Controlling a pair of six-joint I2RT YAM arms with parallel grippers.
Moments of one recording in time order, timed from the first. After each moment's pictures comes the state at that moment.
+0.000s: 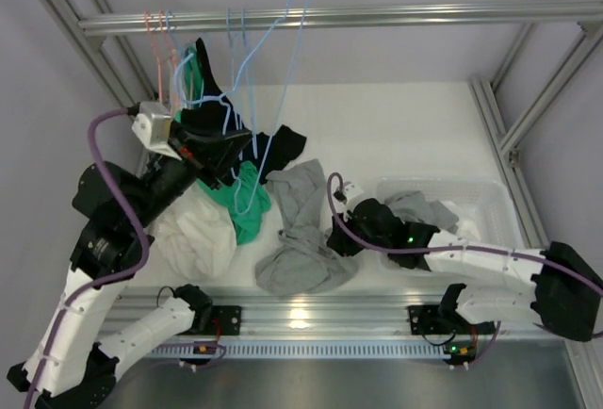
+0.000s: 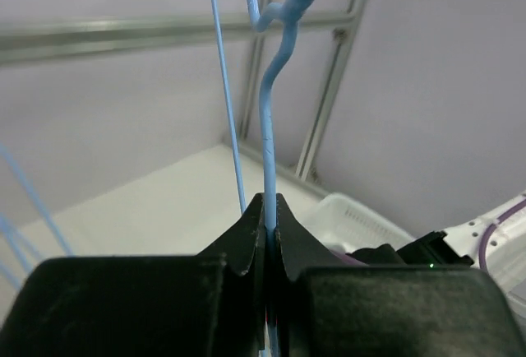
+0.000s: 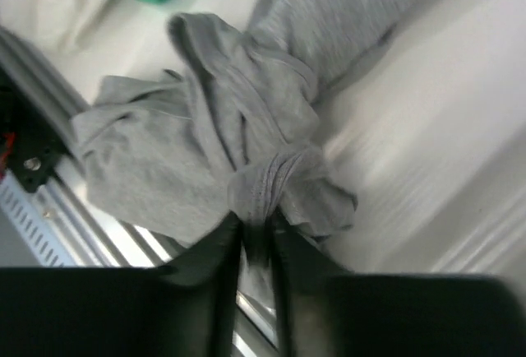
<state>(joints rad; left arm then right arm) -0.57 0.78 1.32 -0.17 0.29 -0.30 0.99 1.10 0.61 -0.09 -0.01 0.45</state>
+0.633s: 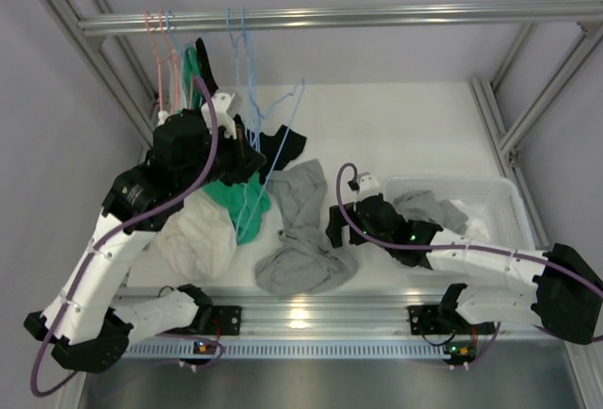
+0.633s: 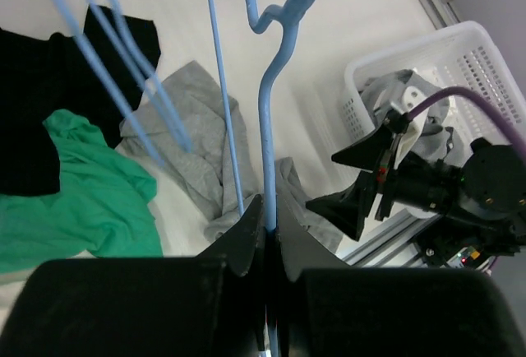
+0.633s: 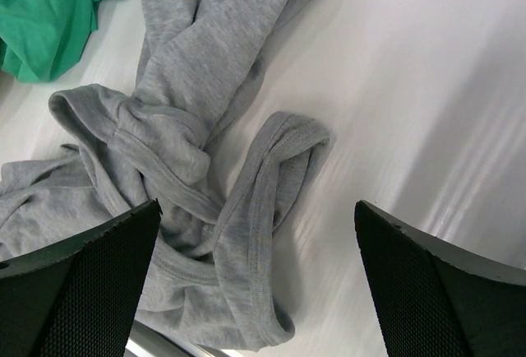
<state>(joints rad) -0.60 1.01 1.46 -0.86 0.05 -0.34 0.97 1.14 0.61 -0.12 0.27 0.53</state>
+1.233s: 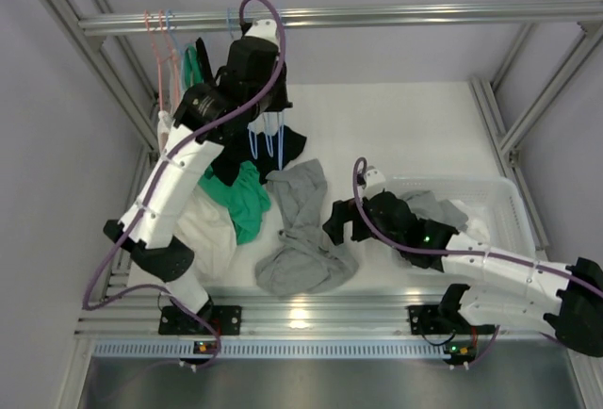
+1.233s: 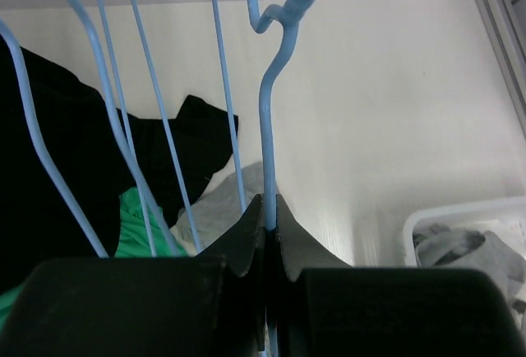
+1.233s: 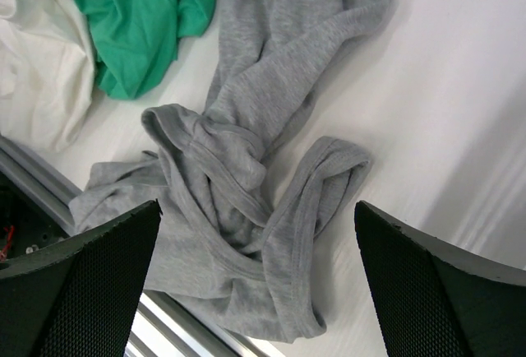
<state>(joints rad) -0.66 1.65 2.21 -1.03 -0.35 -0.40 0.97 1.05 0.64 -0.12 0.20 0.52</state>
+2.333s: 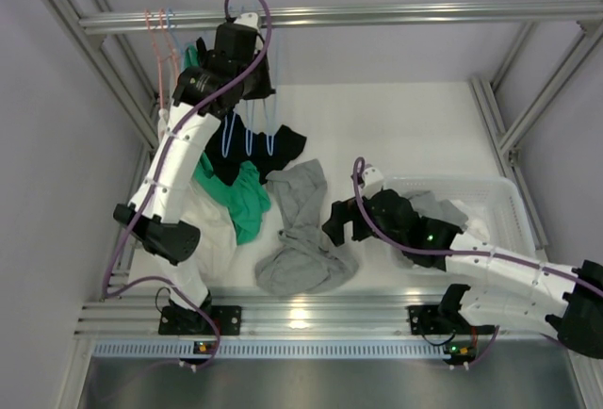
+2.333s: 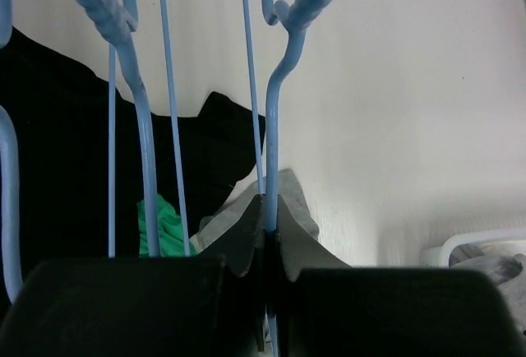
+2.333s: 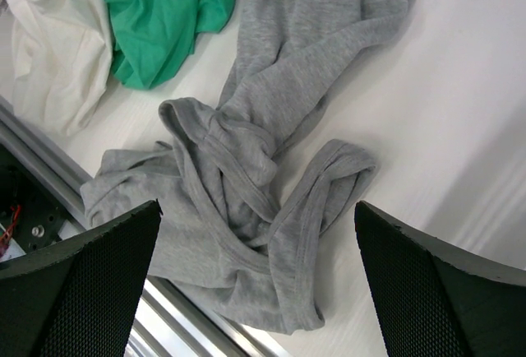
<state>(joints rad) -0.45 1.80 2.27 -1.02 -0.18 -0.37 0.97 1.01 0.68 -0.17 0.17 0.47</state>
